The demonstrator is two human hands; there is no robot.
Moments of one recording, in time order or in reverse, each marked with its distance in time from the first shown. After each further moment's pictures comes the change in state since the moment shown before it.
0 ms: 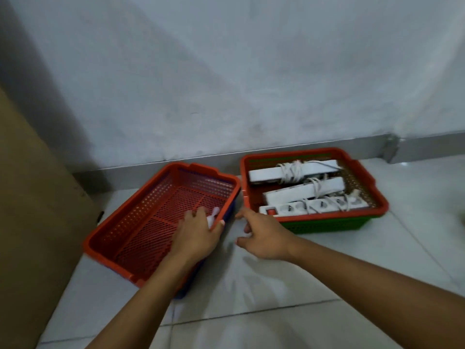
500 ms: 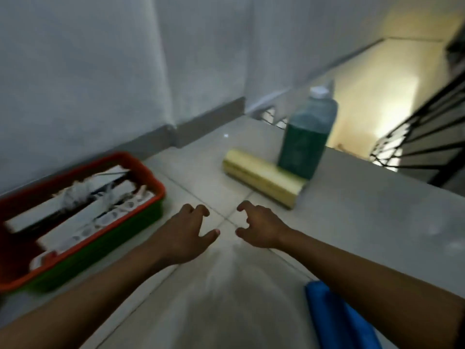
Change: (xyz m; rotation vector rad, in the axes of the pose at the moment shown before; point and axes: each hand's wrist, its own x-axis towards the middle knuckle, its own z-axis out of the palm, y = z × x) left_hand -0.133 0.303 0.098 0.268 -0.467 0.966; right_hand -0.274 0.210 -0.114 0.037 0.385 0.784
